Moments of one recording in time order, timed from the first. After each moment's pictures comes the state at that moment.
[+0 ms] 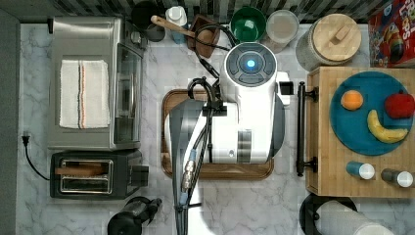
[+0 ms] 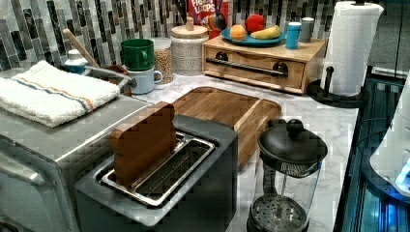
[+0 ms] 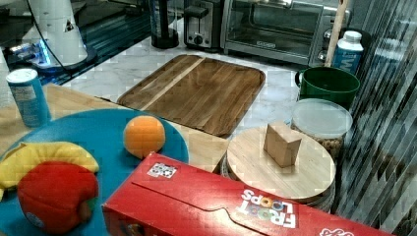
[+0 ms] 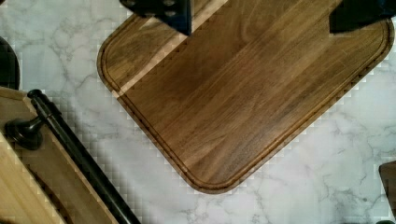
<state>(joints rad) 0.01 0.06 -0.04 -1.88 -0.05 0.27 -0.07</state>
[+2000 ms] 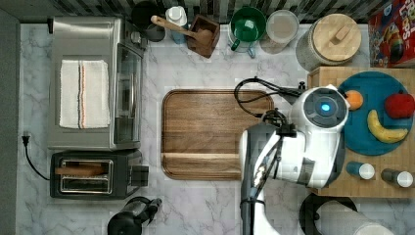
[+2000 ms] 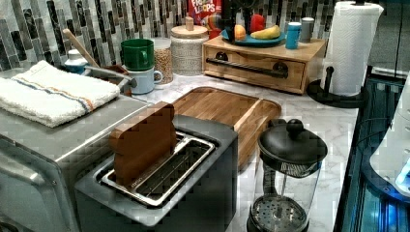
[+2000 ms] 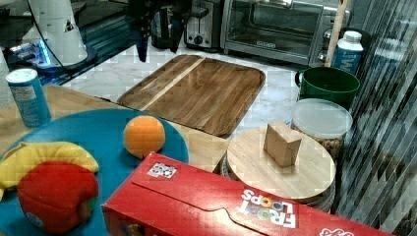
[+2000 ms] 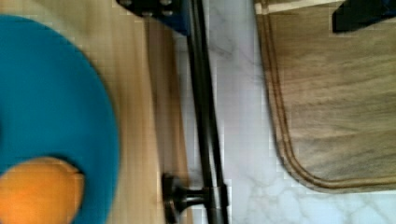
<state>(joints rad) -0.17 0.05 -0.15 -2.13 -0.19 0.58 -0.87</state>
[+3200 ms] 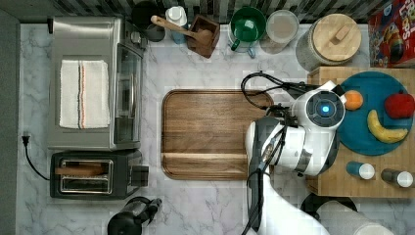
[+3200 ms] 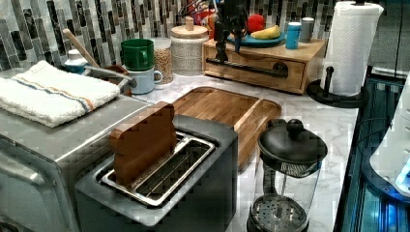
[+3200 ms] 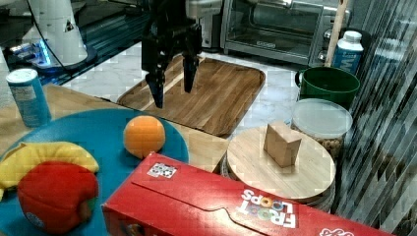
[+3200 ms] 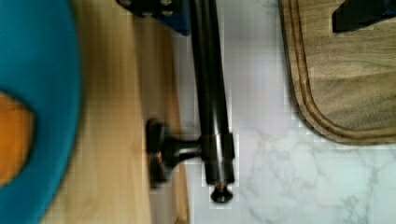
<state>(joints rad) -0.21 0.23 -0.15 -2.14 -0.11 0.86 -0.91</state>
